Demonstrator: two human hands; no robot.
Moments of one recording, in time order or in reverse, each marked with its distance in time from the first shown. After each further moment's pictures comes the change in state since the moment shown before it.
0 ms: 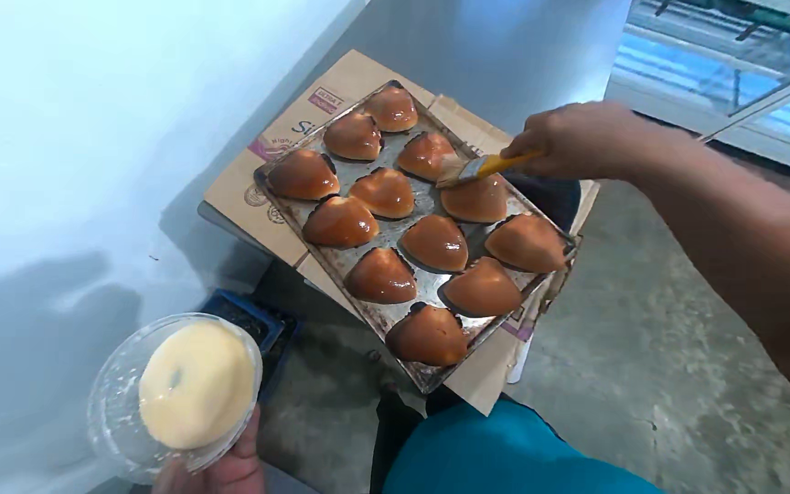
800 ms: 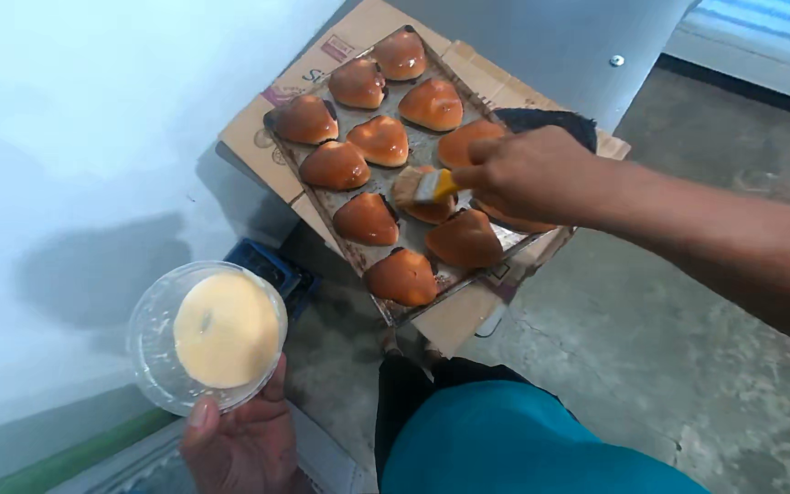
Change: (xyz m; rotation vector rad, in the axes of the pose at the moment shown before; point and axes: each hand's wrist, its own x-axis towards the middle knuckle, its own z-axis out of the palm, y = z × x) left_hand -0.096 -0.029 0.019 0.028 -0.013 0.129; right_hand -0.065 -0.048 0.045 -0.086 0.122 -0.452
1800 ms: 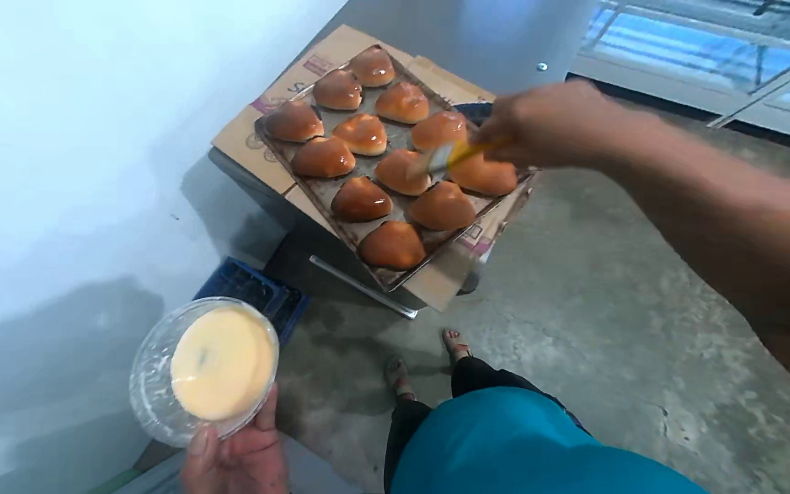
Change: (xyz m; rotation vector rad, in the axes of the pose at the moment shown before) left_hand -0.041 0.032 -0.063 0.034 0.018 -0.064; right_hand -0.050 -0.031 -0.033 0.057 -0.006 0.322
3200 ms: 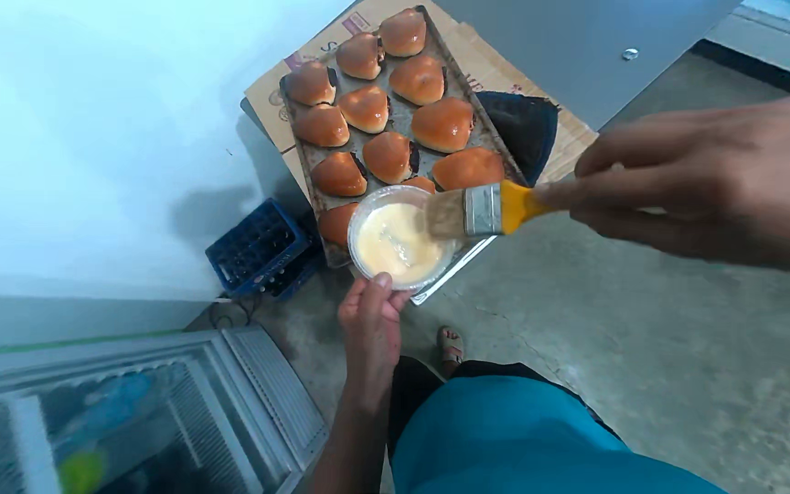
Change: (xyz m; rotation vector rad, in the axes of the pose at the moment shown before) left_hand -0.077 -0.187 0.192 0.115 0.015 -0.102; right_hand -0.092 0.143 0.002 0.151 0.274 -0.773
